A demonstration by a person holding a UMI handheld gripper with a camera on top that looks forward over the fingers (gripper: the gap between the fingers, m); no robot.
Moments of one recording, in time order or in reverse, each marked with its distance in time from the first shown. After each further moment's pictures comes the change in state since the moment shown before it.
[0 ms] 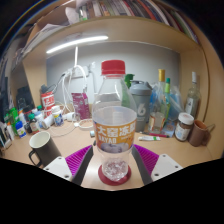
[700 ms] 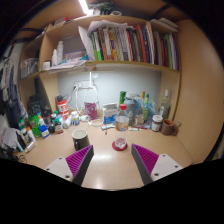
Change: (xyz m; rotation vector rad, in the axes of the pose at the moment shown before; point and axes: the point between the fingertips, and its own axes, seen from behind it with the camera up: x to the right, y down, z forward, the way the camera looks) arm -0.073 -0.044 -0.288 -0.036 0.127 0.022
